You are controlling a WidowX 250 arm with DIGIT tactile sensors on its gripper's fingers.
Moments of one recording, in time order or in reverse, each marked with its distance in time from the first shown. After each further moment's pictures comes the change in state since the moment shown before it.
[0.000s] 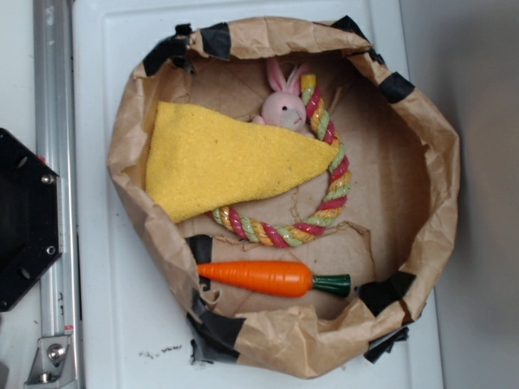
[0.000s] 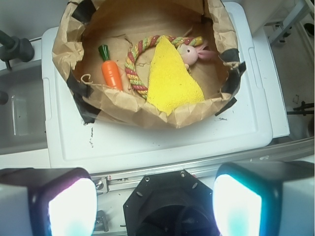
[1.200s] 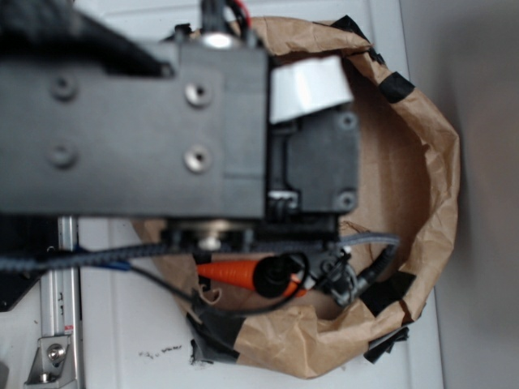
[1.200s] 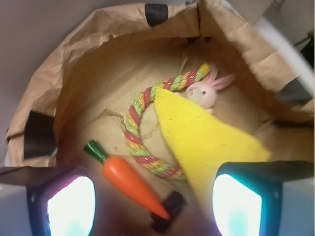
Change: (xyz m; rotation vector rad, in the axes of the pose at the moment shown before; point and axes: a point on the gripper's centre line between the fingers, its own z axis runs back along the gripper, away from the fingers) arm 0.121 -0.025 -0.107 0.000 -0.051 0.592
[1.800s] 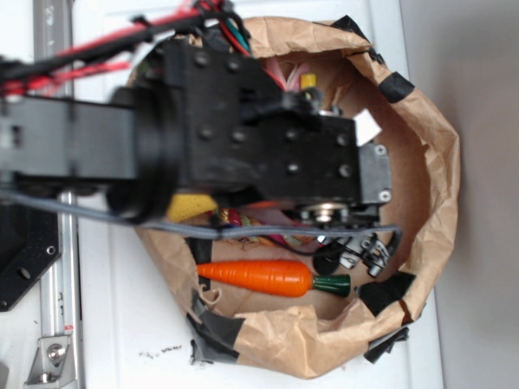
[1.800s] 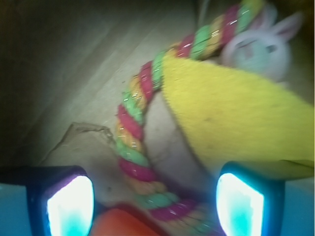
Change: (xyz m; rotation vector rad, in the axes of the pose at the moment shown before) arm 0.011 -0.010 -0.094 0.019 0.110 0.146
